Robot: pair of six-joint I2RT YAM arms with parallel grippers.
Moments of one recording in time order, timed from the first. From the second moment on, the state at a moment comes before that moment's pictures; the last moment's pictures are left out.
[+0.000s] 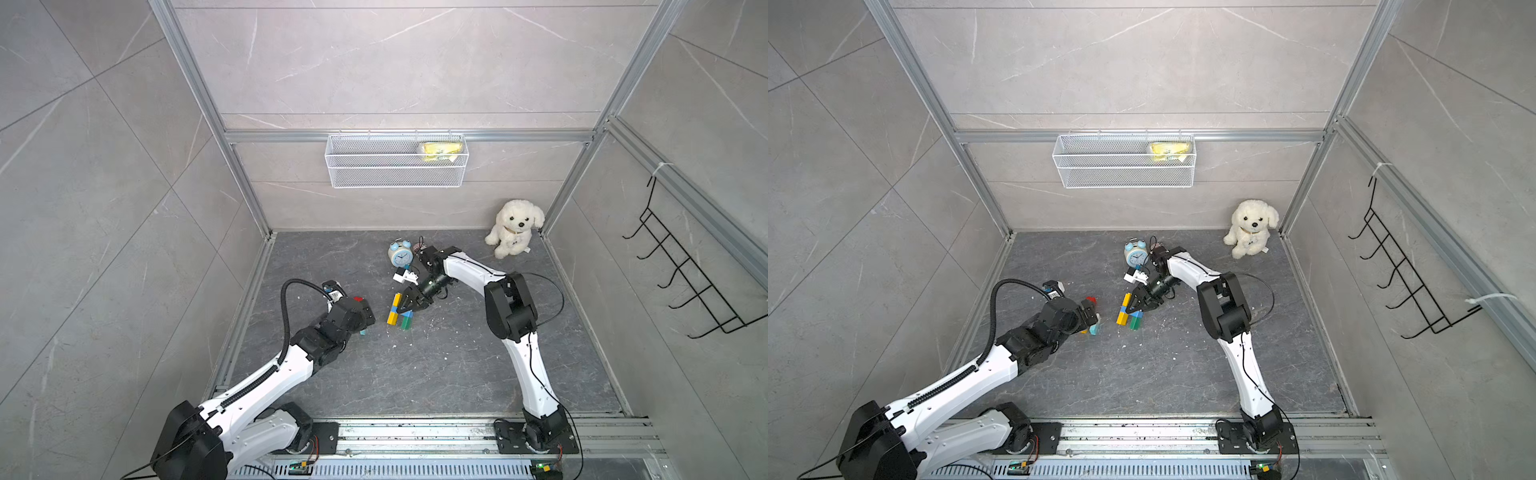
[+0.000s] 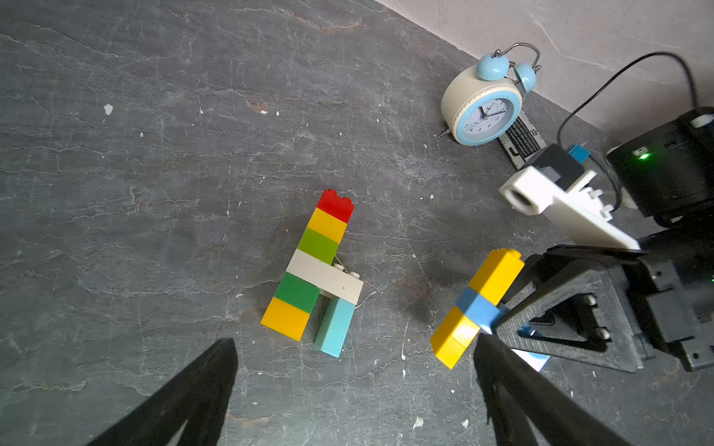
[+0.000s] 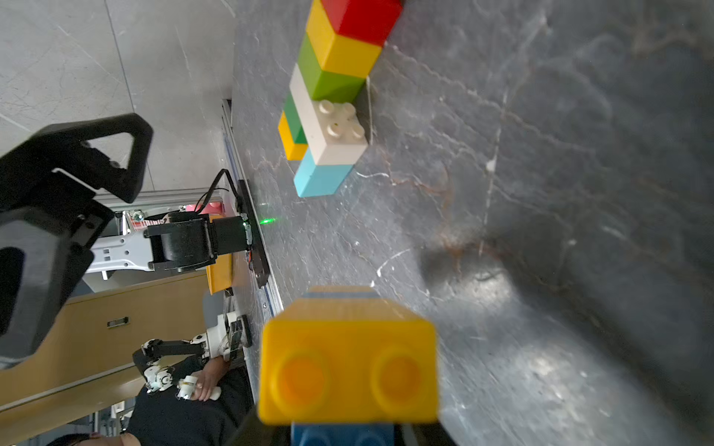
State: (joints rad) left arm -0.67 1.06 0.69 -0.37 -0.40 -0.81; right arm 0.47 2.41 1.95 -1.18 -1.00 -0.23
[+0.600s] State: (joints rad) left arm -0.67 1.06 0.69 -0.37 -0.40 -0.81; right arm 0.48 2.35 1.80 -1.01 -0.86 -0.04
